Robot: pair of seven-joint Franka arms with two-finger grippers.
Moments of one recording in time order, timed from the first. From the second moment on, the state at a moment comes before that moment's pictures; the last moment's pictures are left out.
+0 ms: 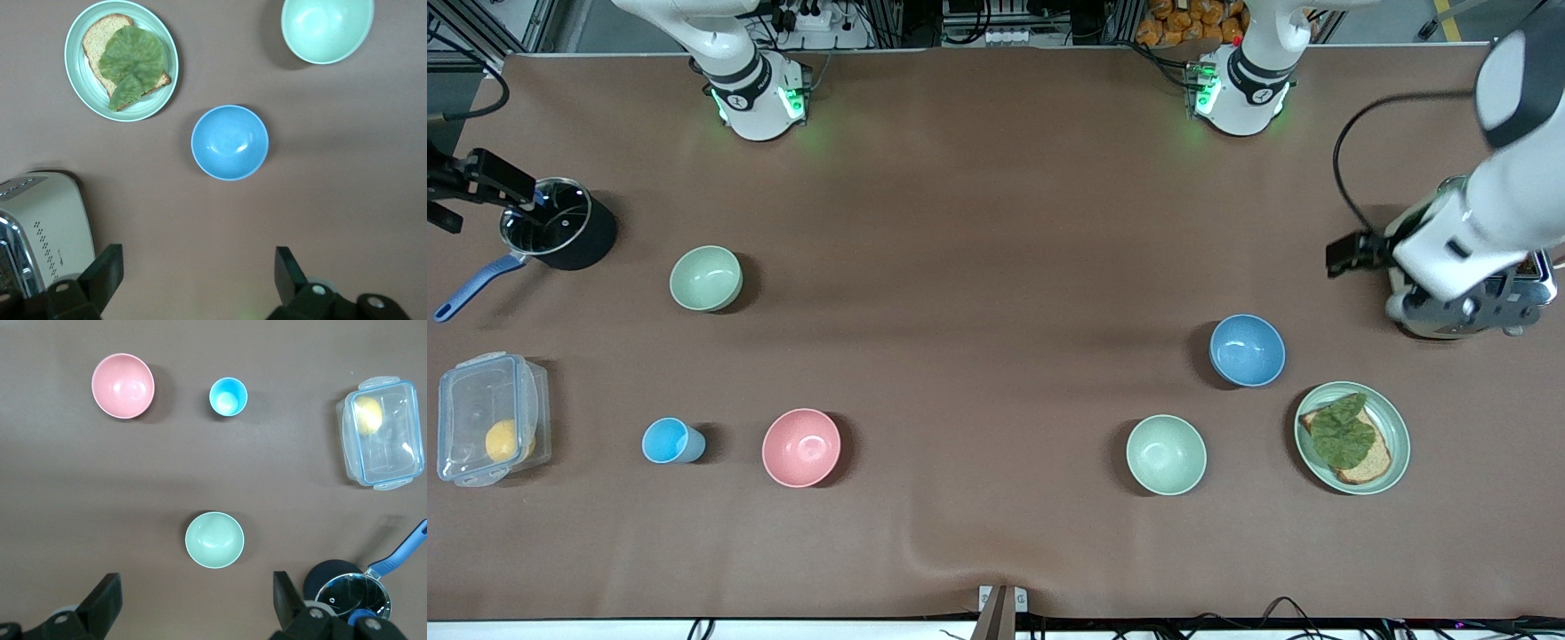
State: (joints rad) left arm -0.10 0.21 -0.01 -1.52 0.02 1.58 -0.02; right arm -0.02 -0.01 -0.03 -1.53 0.01 1.51 -0.15
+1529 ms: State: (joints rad) left arm -0.07 0.55 0.00 -1.74 0.13 2.02 -0.03; right arm -0.14 0.07 -0.04 -2.10 0.00 1.99 -0.23
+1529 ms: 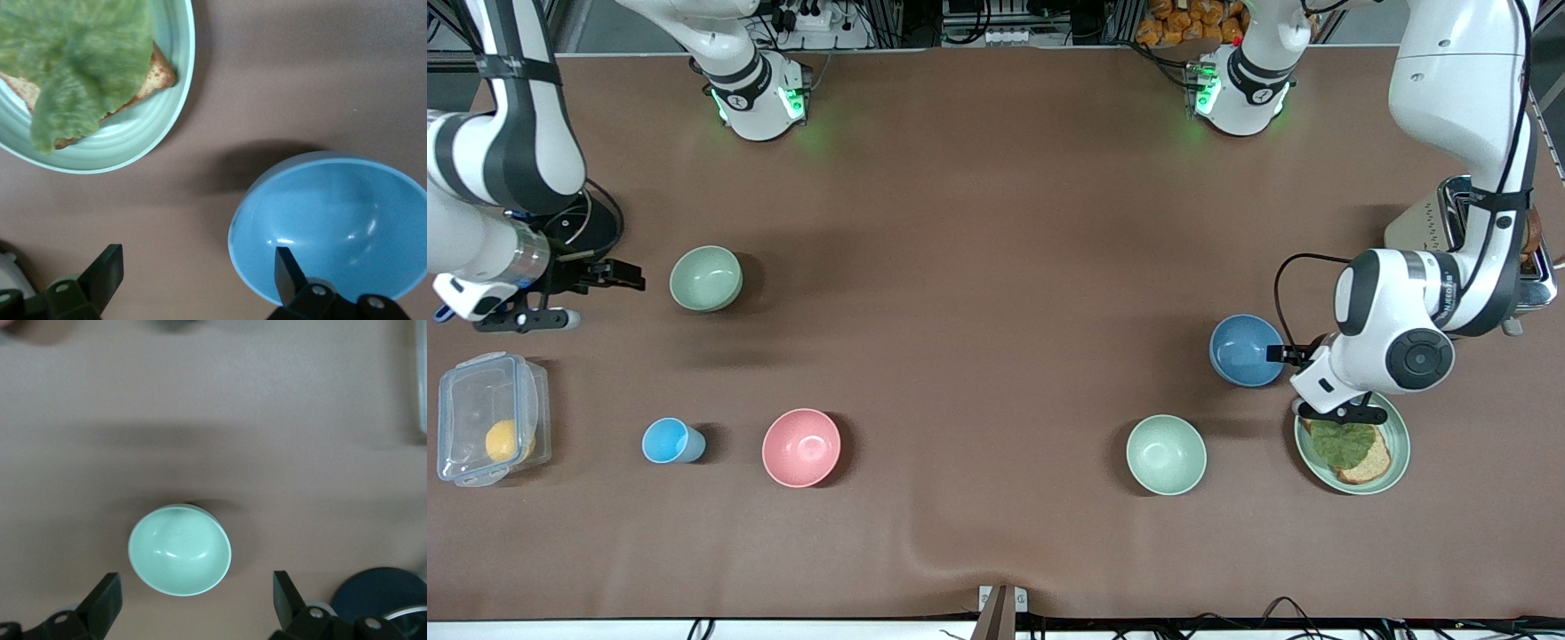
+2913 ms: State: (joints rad) left arm -0.02 0.49 -0.01 -2.04 0.13 2.39 -0.15; right arm -0.23 0.11 -0.03 -2.56 0.08 2.63 -0.39
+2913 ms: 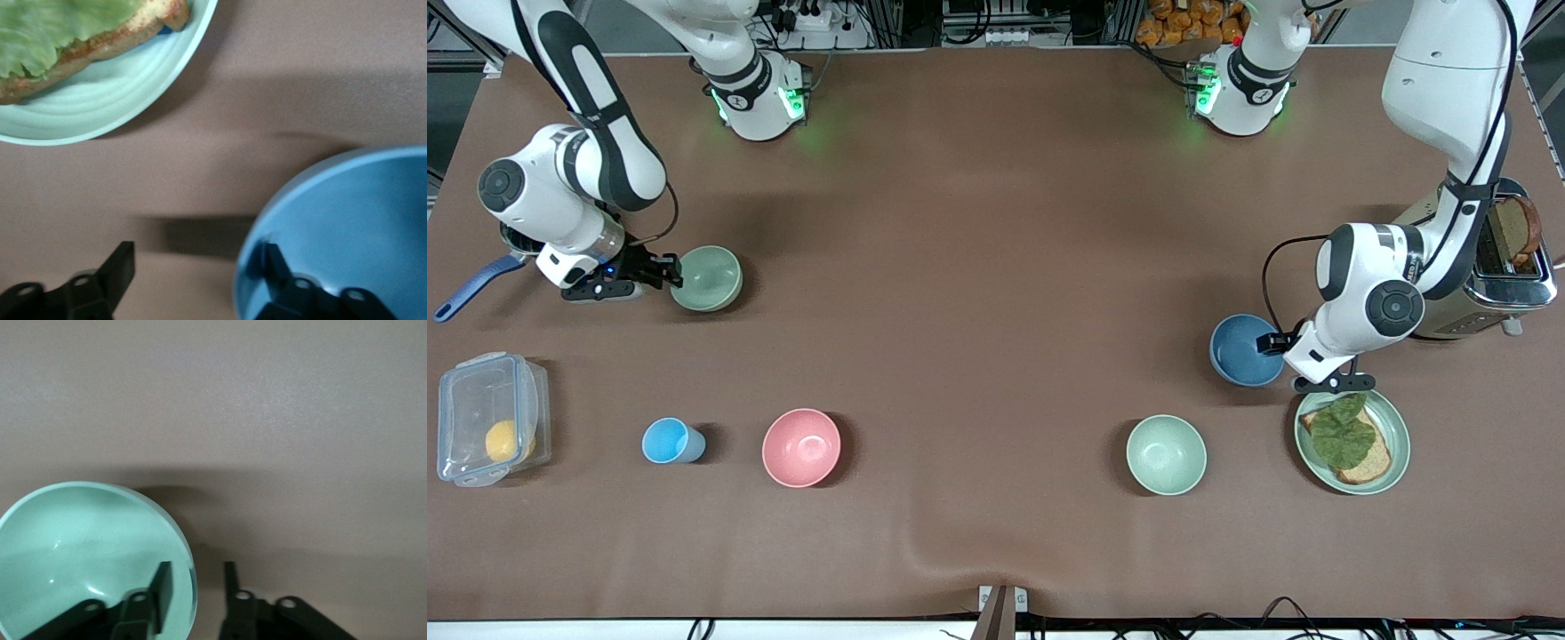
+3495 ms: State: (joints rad) left arm -0.03 0.47 -0.01 -2.04 0.13 2.39 -0.16; right arm -0.23 0.11 -0.02 -2.55 0.09 2.61 -0.40
